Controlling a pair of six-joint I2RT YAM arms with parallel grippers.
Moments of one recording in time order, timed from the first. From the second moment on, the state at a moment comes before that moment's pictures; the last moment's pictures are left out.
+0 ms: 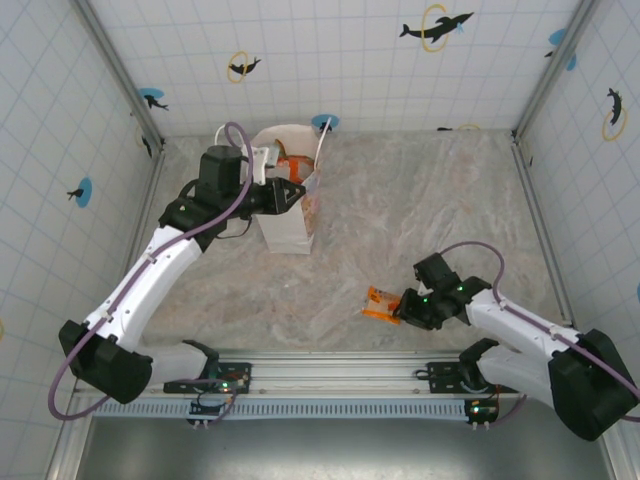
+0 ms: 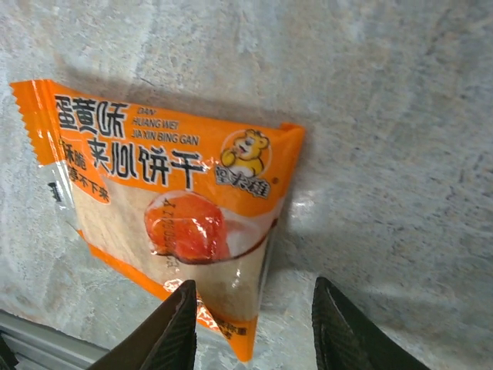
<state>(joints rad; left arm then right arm) -0.47 1.26 1.26 -0.54 0.46 -0.43 0.59 1.05 0.41 -0.57 -0.32 0.86</state>
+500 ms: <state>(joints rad) -0.47 1.26 1.26 -0.54 0.46 -0.45 0.59 1.02 0.39 -0.49 -0.29 0.84</state>
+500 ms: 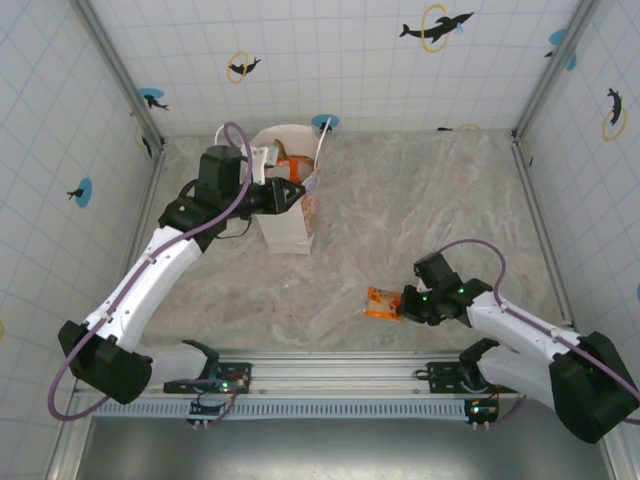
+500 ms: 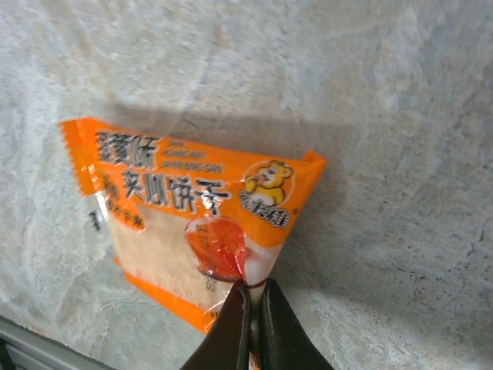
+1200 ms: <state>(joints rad) -0.47 1.22 1.25 -0.45 0.60 -0.42 0.56 0.80 0.42 -0.25 -0.29 0.74</state>
